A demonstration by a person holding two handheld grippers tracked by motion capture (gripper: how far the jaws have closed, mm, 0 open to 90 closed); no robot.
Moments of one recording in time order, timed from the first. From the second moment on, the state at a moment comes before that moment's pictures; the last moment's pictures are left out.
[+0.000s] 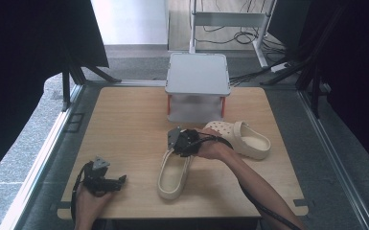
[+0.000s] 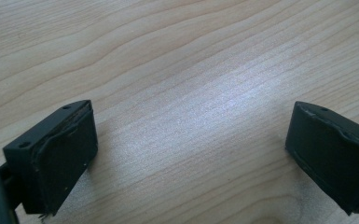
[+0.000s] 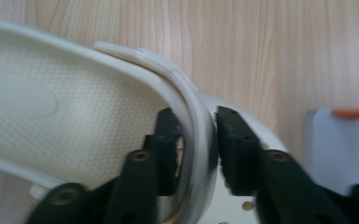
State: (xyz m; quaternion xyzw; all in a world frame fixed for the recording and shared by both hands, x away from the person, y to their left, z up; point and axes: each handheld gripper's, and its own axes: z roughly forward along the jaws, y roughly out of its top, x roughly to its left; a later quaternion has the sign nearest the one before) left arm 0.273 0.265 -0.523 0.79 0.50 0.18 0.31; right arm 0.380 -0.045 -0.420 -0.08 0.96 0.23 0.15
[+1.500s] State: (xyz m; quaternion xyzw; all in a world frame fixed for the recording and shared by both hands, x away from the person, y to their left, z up) left arm 0.273 0.265 -0.522 0.79 0.50 0.18 0.31; right arm 0.358 -0.116 -0.431 0.40 0.86 0.32 0.07
